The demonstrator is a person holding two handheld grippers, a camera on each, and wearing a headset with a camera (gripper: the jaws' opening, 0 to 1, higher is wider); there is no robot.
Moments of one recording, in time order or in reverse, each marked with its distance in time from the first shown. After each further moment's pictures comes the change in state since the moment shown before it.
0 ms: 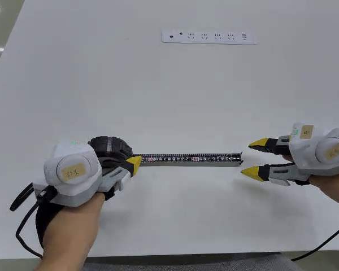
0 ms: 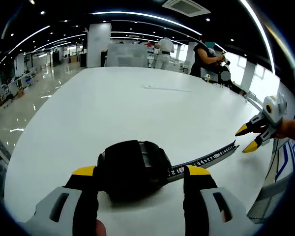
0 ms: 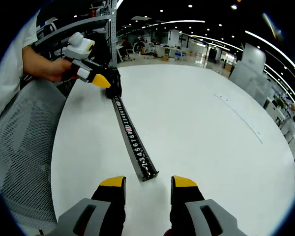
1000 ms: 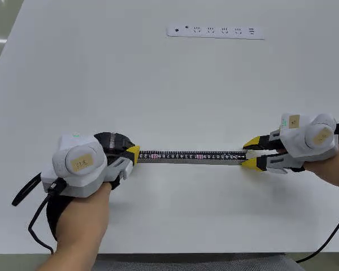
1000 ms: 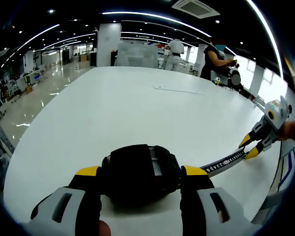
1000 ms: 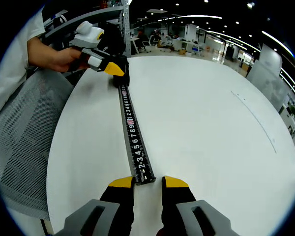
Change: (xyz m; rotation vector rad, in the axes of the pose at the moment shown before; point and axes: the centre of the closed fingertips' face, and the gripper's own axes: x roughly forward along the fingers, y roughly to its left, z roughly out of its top) left arm 0.010 0.008 0.001 -0.036 -0.008 0.077; right arm 0.022 -0.002 -0.008 -0.075 0.065 0.126
